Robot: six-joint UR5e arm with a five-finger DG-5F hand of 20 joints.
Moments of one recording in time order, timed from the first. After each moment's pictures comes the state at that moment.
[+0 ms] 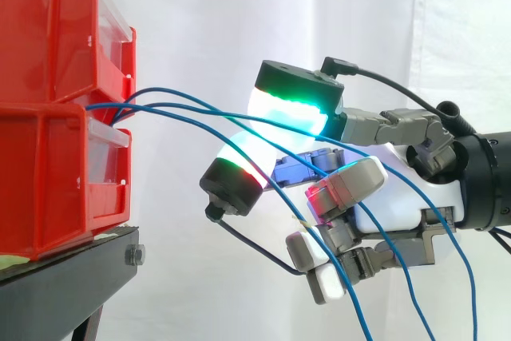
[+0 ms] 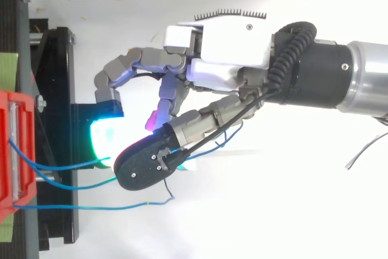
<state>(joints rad) 0.11 -2.31 -1.14 -2.90 -1.40 0.10</state>
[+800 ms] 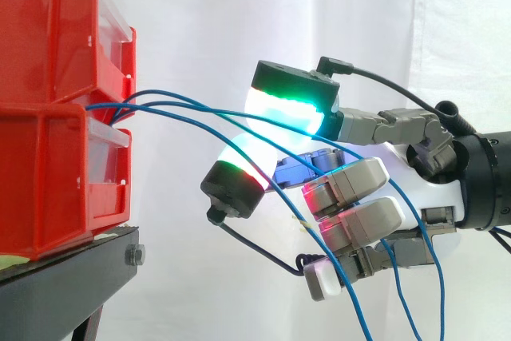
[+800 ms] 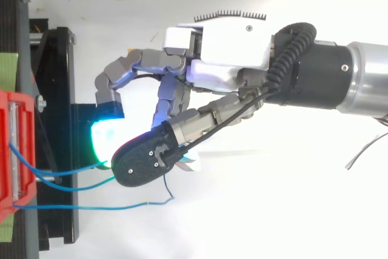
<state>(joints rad) 0.11 -2.31 -1.14 -2.90 -1.40 0.10</state>
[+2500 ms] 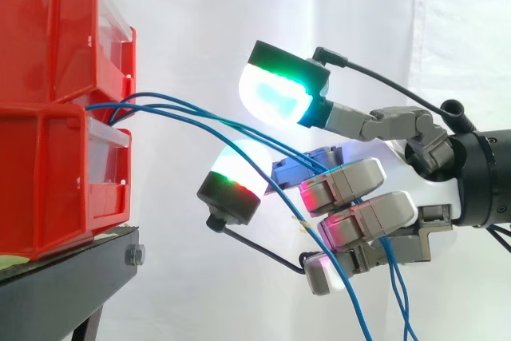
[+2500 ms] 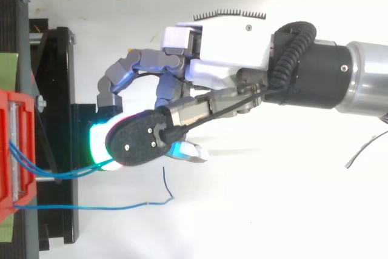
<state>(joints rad) 0.11 -2.31 -1.14 -2.89 -1.39 0.06</state>
